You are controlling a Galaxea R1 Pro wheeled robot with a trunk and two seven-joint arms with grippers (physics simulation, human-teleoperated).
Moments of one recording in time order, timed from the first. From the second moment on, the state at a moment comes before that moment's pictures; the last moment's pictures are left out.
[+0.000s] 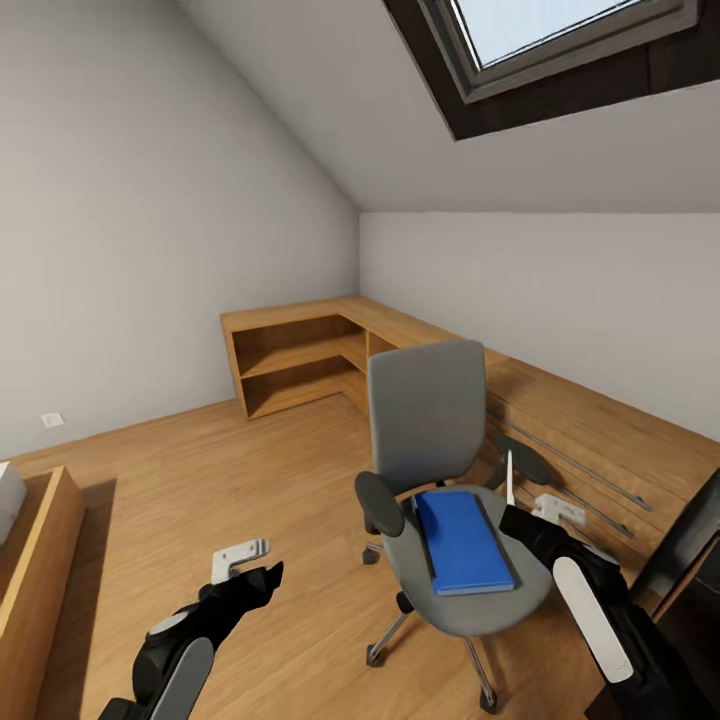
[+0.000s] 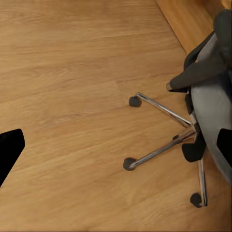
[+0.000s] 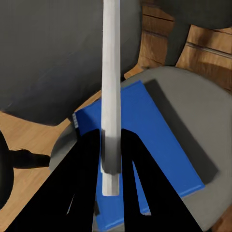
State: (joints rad) left arm -0.11 0.03 -0.19 -1.61 0.55 0.63 0.42; right arm -0.35 -0.17 0.02 -1.36 -0.62 0.51 -0.28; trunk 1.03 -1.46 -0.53
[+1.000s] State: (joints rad) left arm -0.11 0.03 -0.33 -1.59 0.55 0.63 0.58; right arm -0.31 -0.17 -0.07 -1.40 -0.62 0.51 -0.28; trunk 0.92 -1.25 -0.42
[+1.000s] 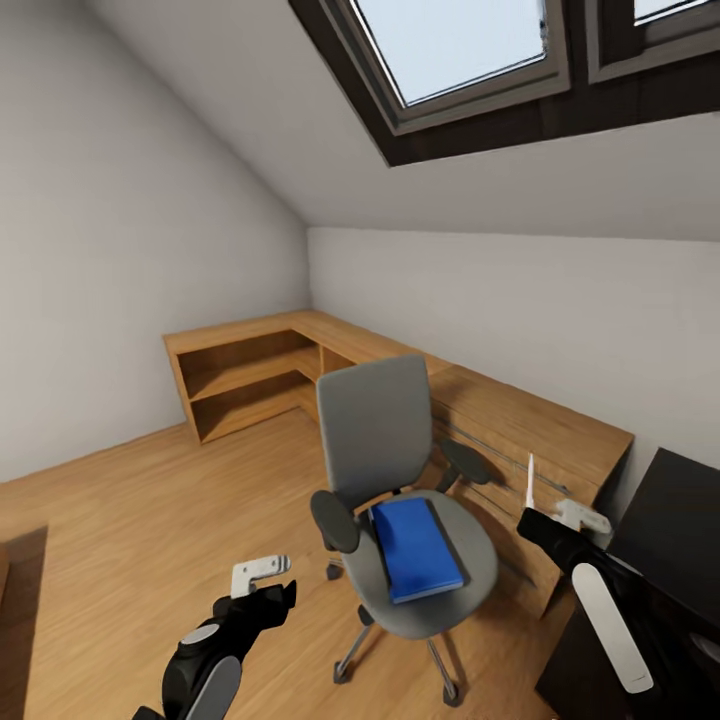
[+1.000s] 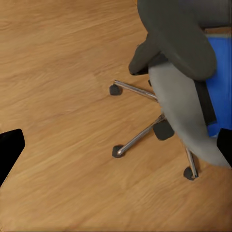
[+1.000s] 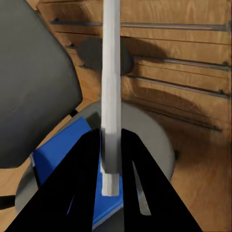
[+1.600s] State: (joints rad) left arm -0.11 0.03 -0.35 -1.58 0.56 0.63 0.59; right arm -0.31 -0.17 -0.12 -1.39 -0.62 0.51 -0.28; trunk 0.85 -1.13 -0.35
